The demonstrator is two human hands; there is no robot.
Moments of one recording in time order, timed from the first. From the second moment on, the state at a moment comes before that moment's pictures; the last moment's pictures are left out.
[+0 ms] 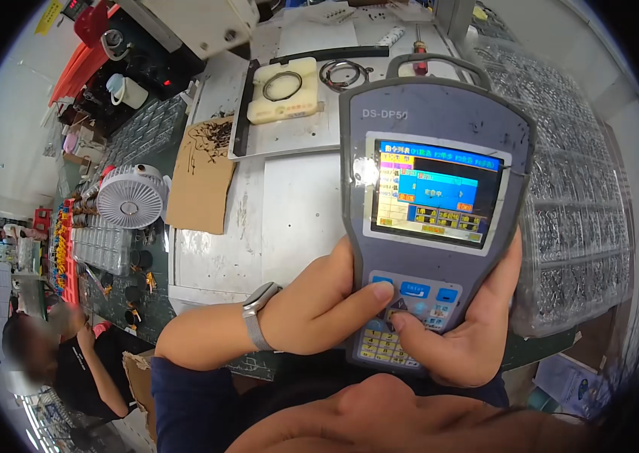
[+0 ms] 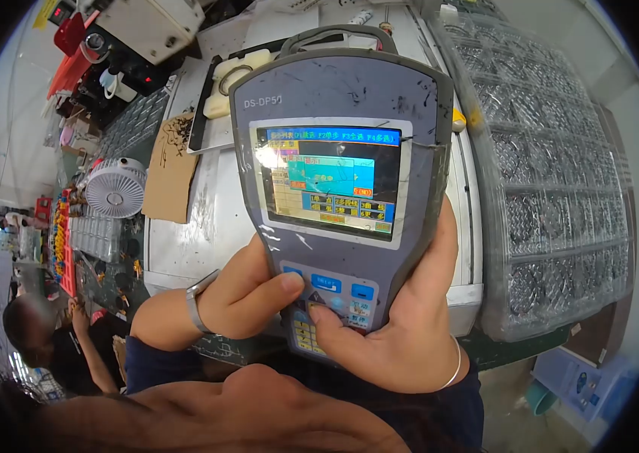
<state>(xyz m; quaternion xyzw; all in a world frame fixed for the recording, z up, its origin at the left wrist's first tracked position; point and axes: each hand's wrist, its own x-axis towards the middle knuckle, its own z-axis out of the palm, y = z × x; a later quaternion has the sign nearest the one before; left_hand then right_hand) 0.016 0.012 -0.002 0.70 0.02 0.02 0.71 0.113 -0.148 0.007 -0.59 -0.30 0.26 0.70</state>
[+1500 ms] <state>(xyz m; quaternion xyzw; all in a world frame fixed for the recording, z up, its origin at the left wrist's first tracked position) 0.016 0.016 0.002 0.68 0.05 -0.02 0.73 0.122 -0.153 -0.011 -0.50 -0.38 0.25 0.73</state>
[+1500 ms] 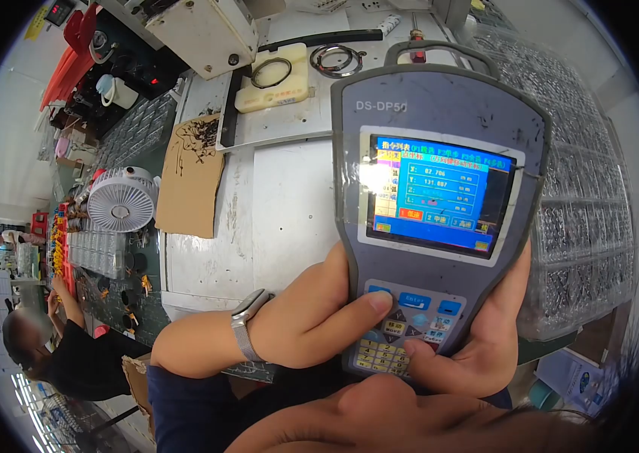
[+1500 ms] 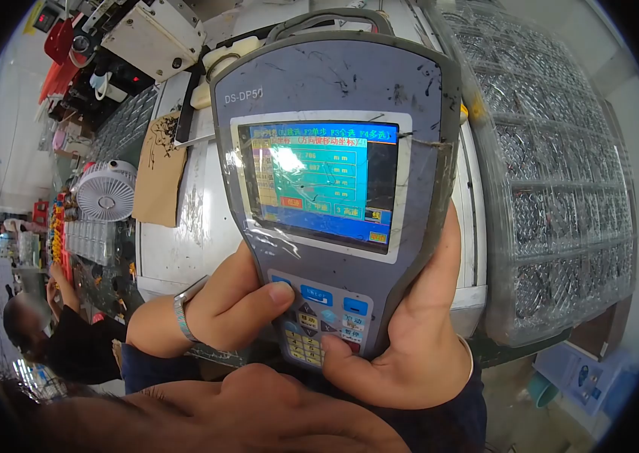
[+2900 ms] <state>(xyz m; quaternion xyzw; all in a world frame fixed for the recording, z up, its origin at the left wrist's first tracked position) 0.023 0.022 0.003 0.65 -0.03 -0.07 0.76 0.120 -0.156 0.002 -0.50 -0.31 0.31 0.74</state>
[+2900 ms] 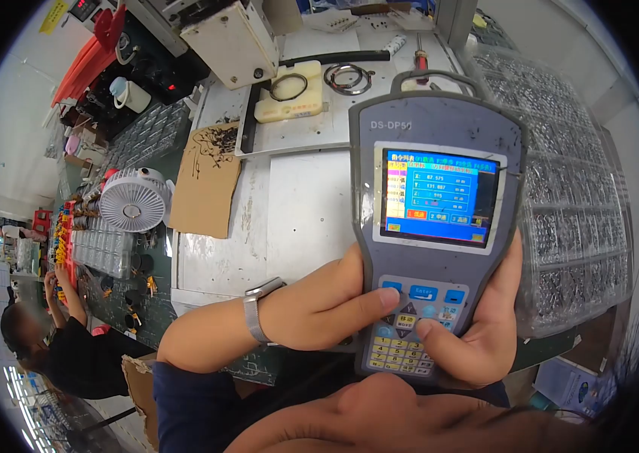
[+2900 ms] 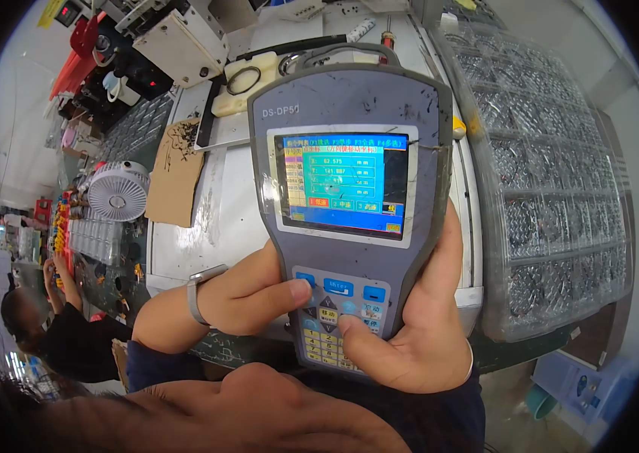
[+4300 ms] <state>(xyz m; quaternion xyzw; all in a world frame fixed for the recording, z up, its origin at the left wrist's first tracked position) 0.018 0.010 -0.001 0.68 -0.03 0.01 0.73 0.115 -0.152 0.011 -0.51 -0.36 0.25 0.74</state>
